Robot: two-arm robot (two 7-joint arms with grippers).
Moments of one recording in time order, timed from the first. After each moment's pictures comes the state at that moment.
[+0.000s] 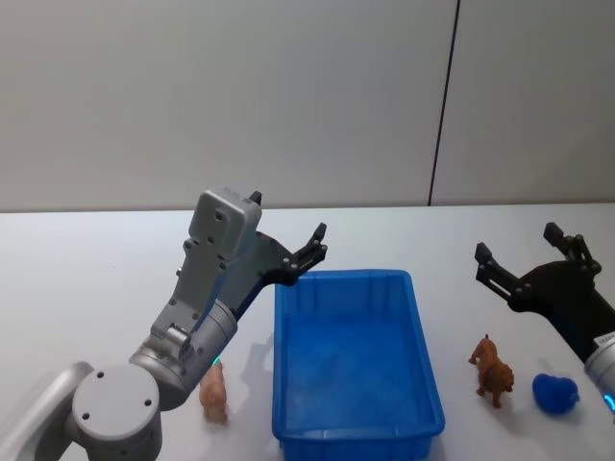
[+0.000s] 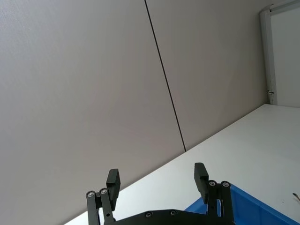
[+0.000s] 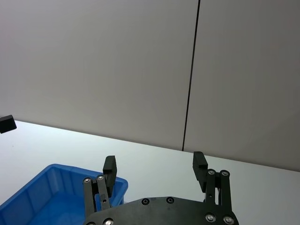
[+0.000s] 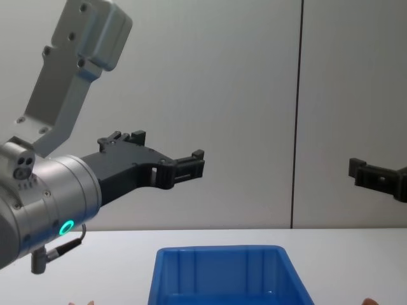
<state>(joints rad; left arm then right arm) -0.24 0.38 0.45 -1.63 -0.20 0.01 -0.01 -0.01 0.34 -0.23 -1.77 0.29 0.03 0.07</state>
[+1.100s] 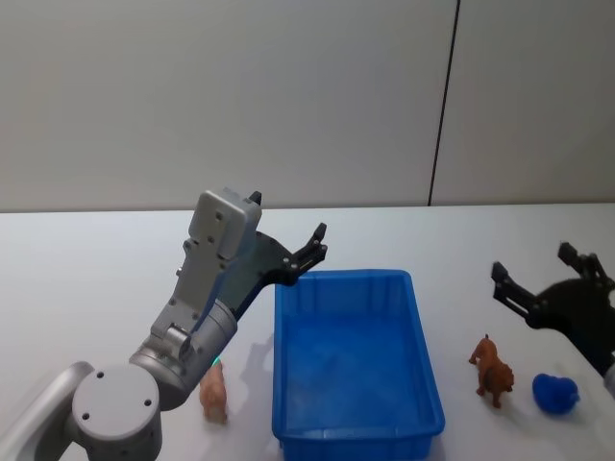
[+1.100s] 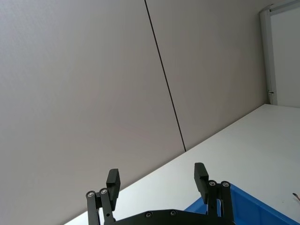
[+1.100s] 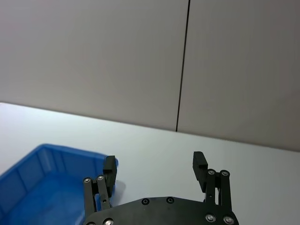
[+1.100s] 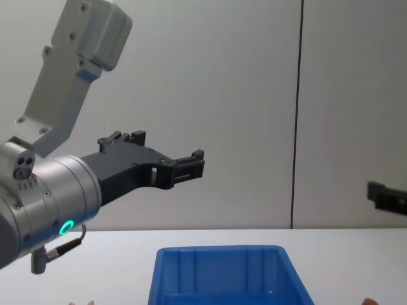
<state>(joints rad) -0.24 0.38 0.45 -1.63 -0.20 0.01 -0.01 -0.04 0.38 -0.20 -1.76 0.32 0.08 0.08</state>
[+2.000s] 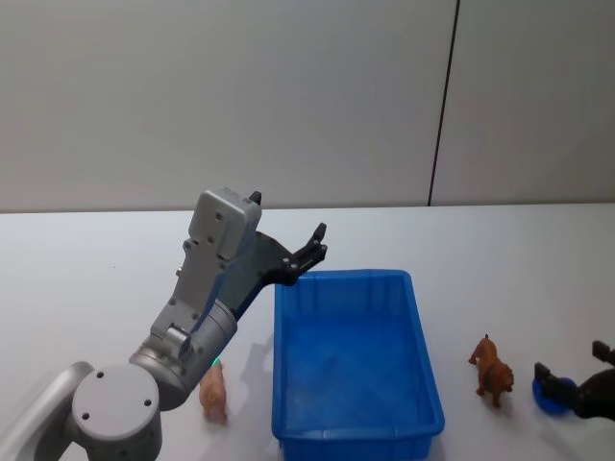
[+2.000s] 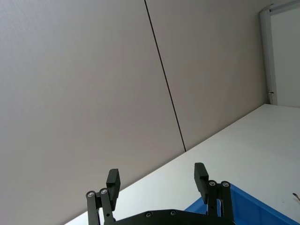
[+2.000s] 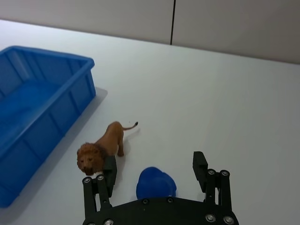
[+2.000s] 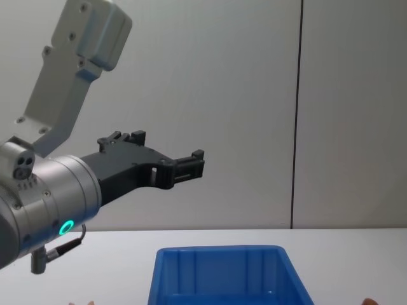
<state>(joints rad) -0.24 0.38 0.45 -1.63 -0.20 0.01 -0.01 -0.13 0.51 -0.13 -1.69 0.40 0.24 0.21</state>
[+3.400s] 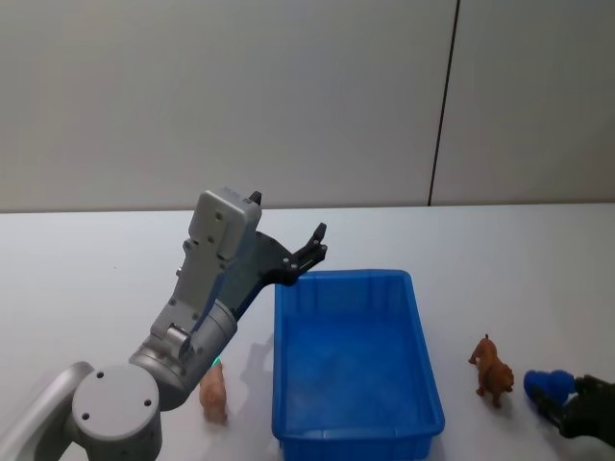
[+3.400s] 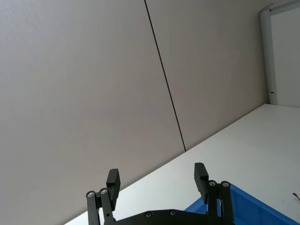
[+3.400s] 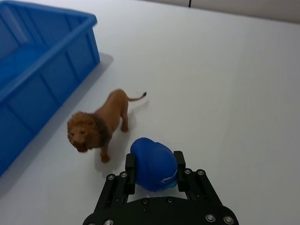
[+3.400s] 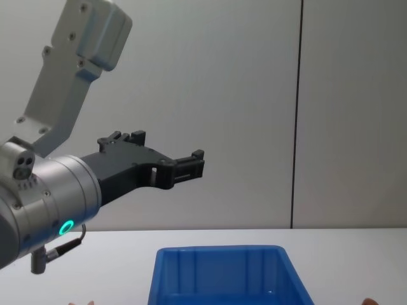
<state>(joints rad) -0.24 0.38 0.45 -1.63 -0.20 0.01 -0.01 -0.04 0.48 -0.16 -1.54 0.34 0.29 0.33</state>
